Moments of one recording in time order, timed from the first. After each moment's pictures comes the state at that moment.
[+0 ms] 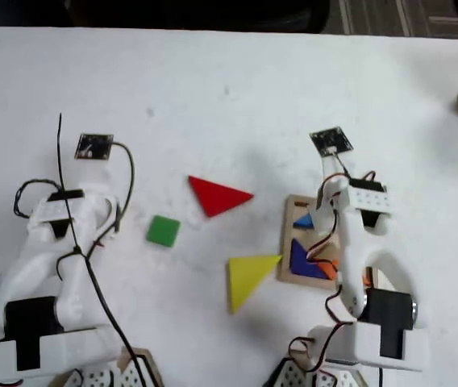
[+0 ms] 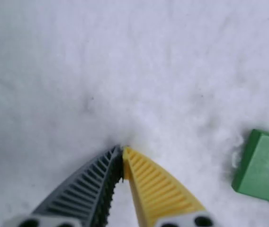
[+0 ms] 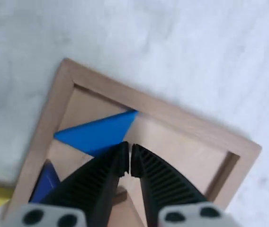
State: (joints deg) left arm -15.2 -7.5 50.9 43.4 -7.4; right arm 4.9 -3.1 39.7 47.6 26.9
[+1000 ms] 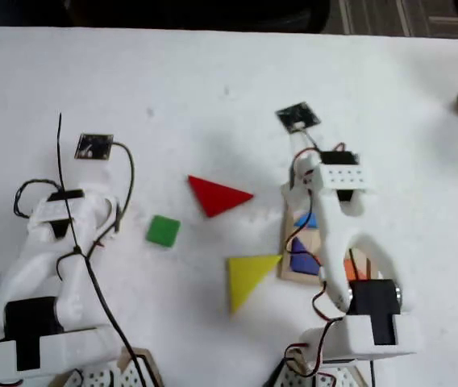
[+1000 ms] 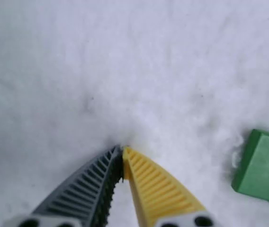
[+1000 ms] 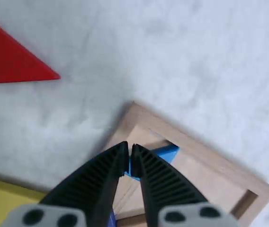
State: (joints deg) left arm -15.2 -7.5 50.9 43.4 -7.4; right arm -5.8 0.1 26.2 58.2 24.1
